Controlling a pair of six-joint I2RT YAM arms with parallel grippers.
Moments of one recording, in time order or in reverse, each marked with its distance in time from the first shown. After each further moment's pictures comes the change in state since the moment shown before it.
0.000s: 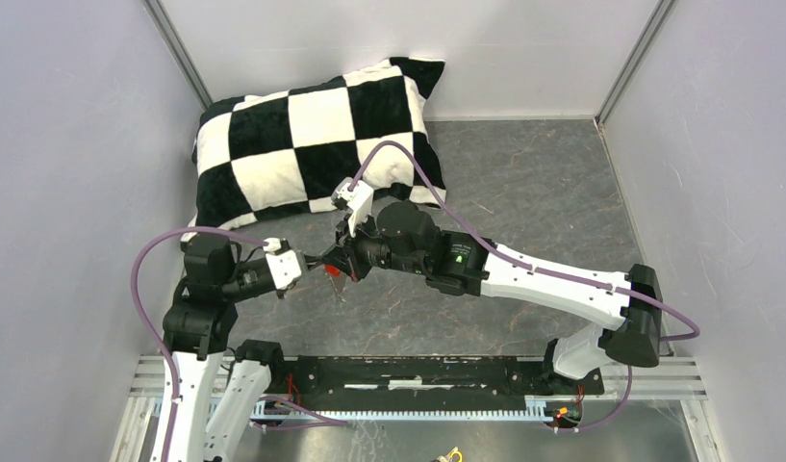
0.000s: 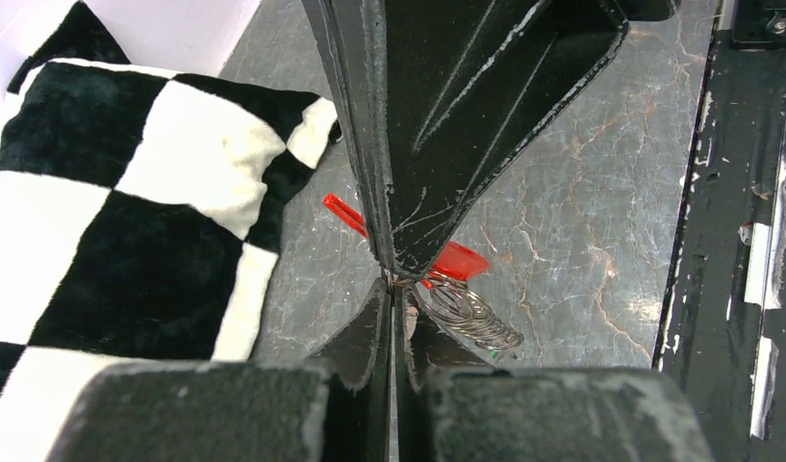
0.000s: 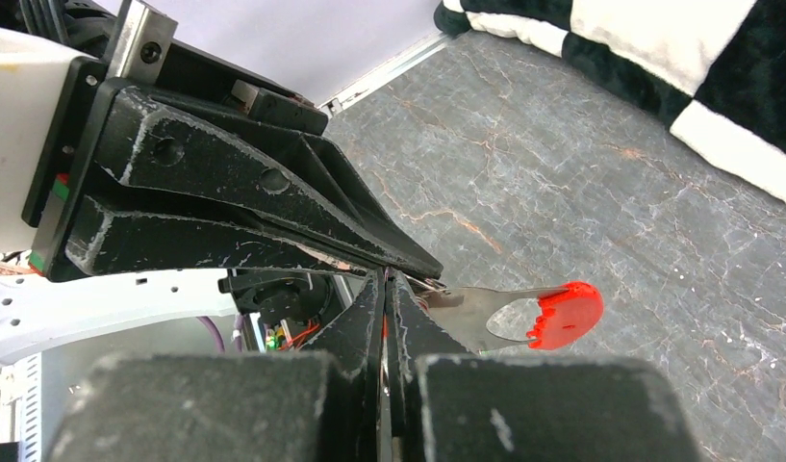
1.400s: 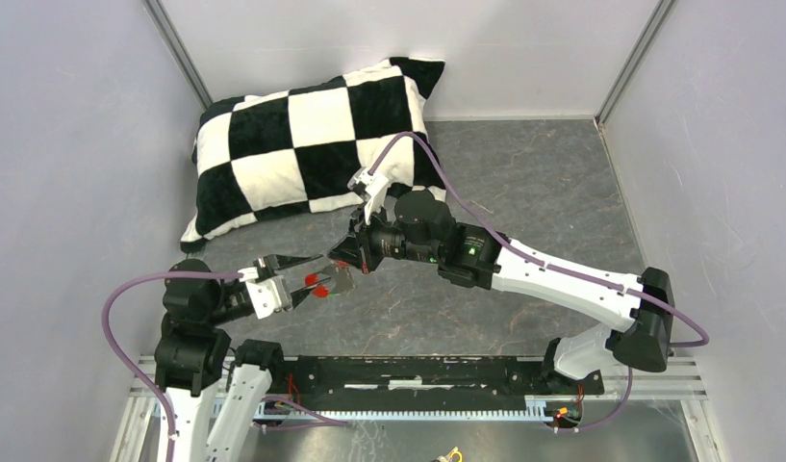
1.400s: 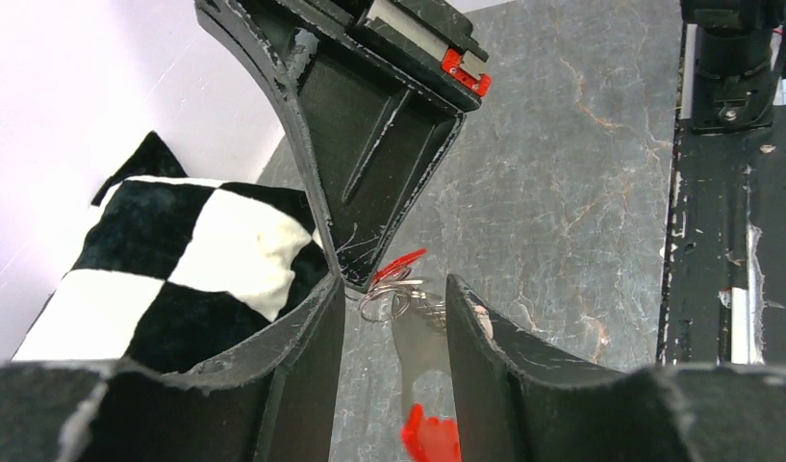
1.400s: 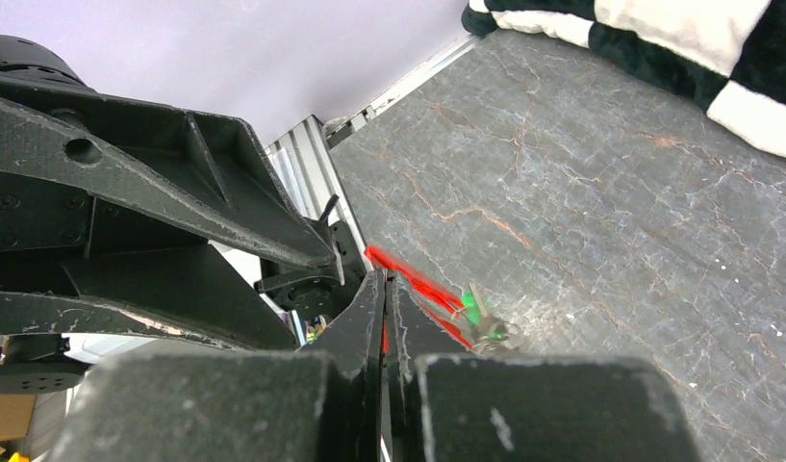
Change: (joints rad) left arm -0.010 -0.170 -0.013 0.154 0.087 -0.172; right arm -0.076 -0.053 -0.050 0.030 -0.121 0.097
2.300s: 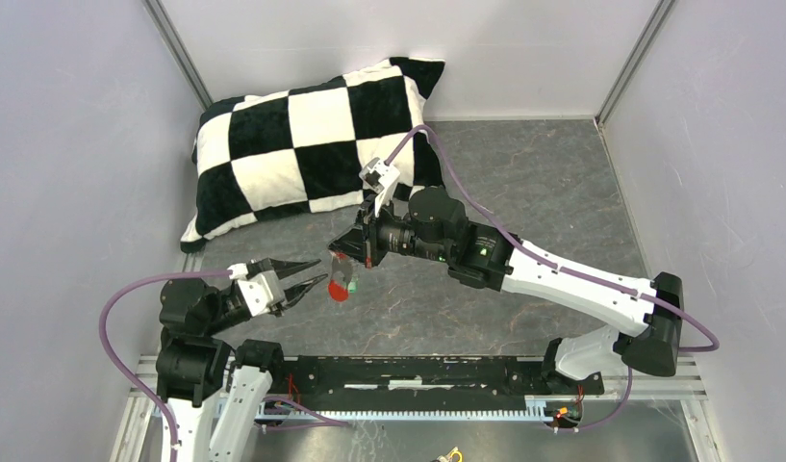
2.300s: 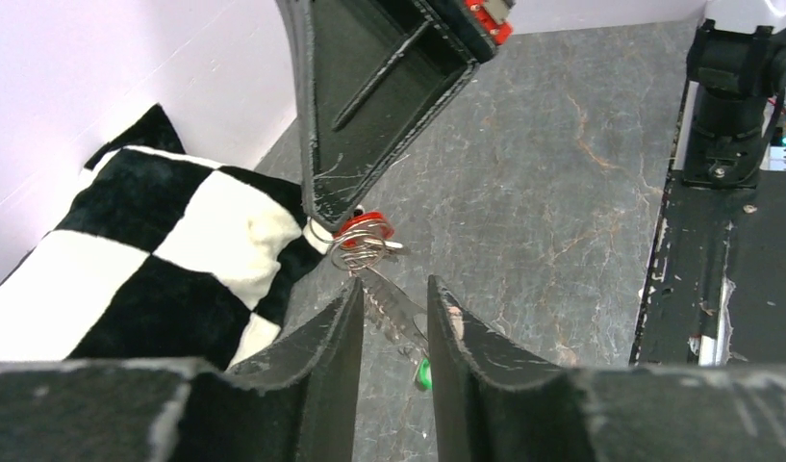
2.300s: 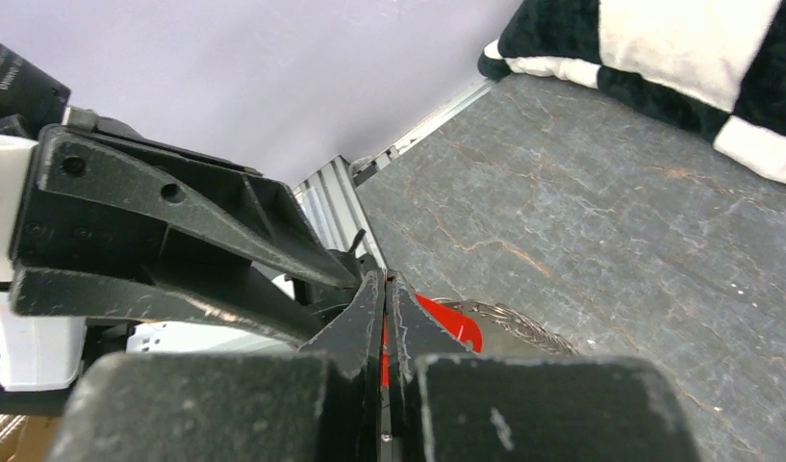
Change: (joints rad) left arm -0.001 -0.071 -0.040 0.080 -0.084 -0.222; right arm -0.012 -0.047 -0.011 0.062 0.014 0.065
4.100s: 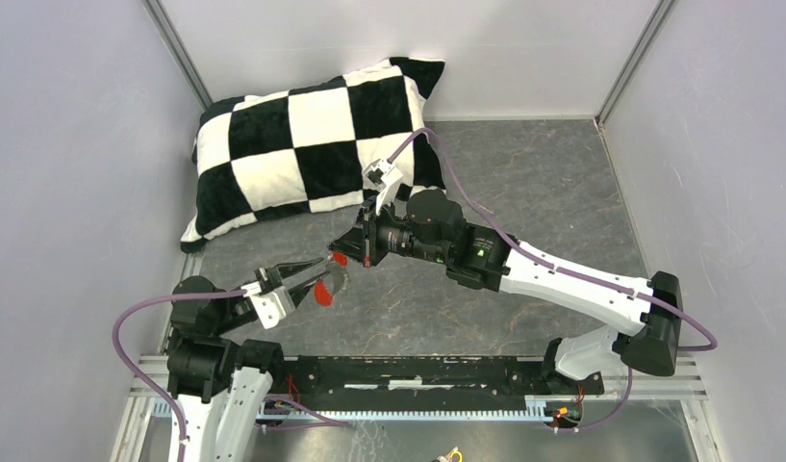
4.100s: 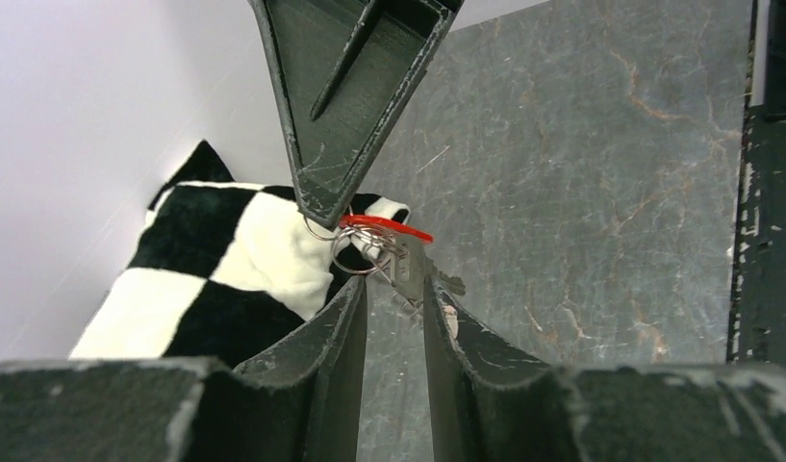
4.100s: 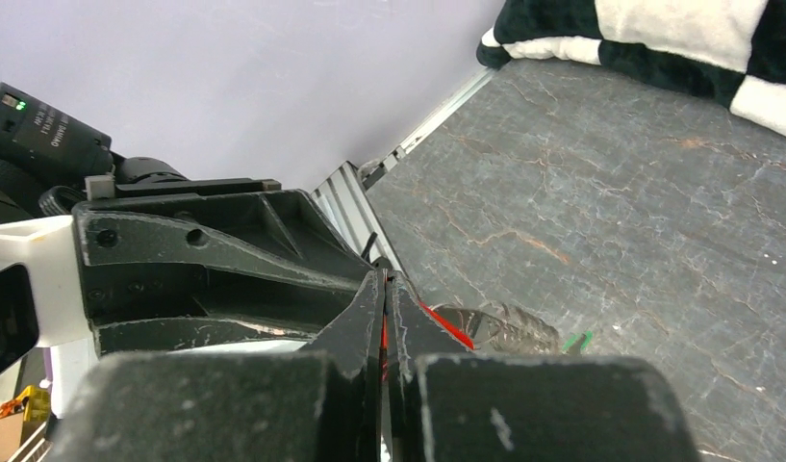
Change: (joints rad) left arm -0.001 -0.051 -0.115 0.089 0.023 0.214; right arm 0.000 0.005 -0.017 -0.005 0.032 0.093
